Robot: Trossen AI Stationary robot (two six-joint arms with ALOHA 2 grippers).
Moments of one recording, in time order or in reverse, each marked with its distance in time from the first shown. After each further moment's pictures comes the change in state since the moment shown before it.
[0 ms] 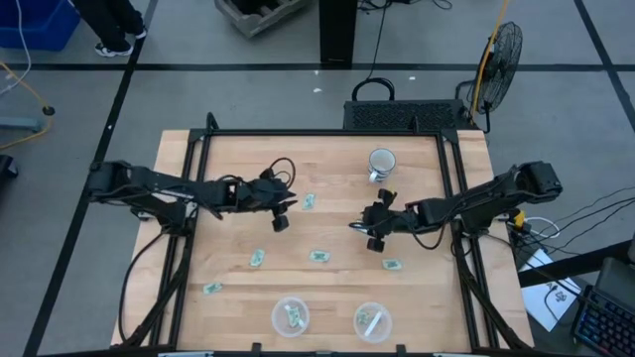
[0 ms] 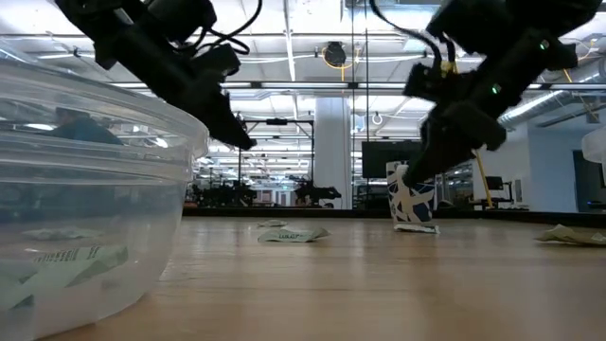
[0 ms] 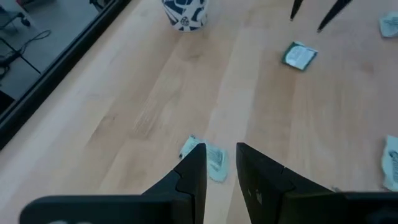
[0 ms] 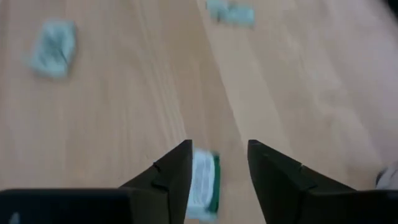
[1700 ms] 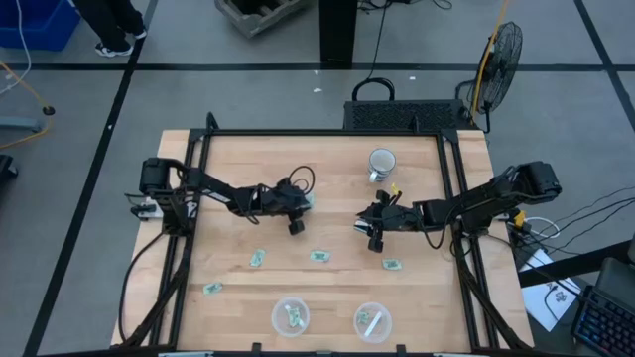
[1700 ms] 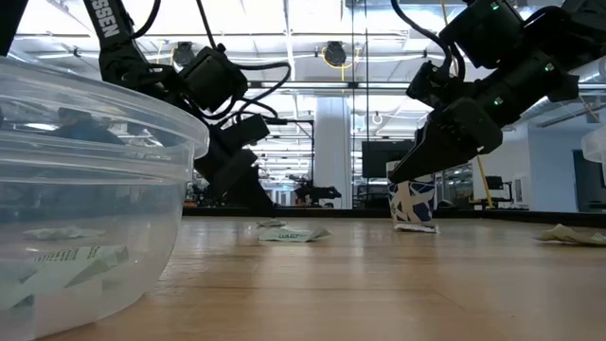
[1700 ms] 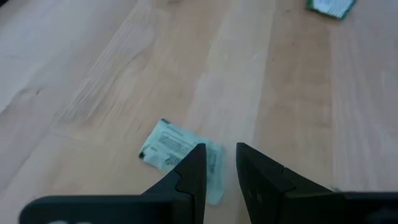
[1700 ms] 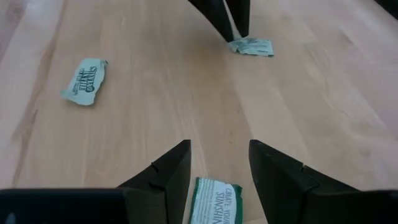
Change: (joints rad) left arm 0.058 0.416 0.002 0.366 0.099 0.006; right arm -0.043 0.004 -0.157 0.408 -0.104 -0.075
